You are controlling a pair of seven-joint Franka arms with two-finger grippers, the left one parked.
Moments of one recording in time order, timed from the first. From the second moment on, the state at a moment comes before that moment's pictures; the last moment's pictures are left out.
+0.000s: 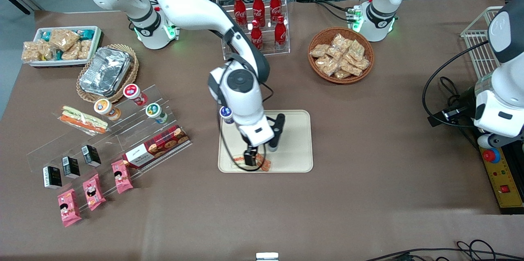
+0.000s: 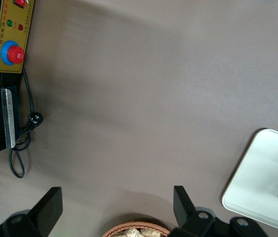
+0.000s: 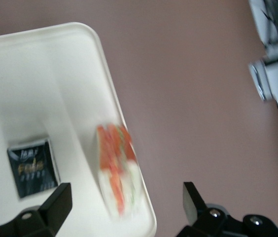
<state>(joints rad) 0.97 0.73 -0.45 -1.32 0.22 2.23 -0.63</state>
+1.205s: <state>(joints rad) 0.66 0.33 -0.76 -1.34 0.23 1.66 -0.28</state>
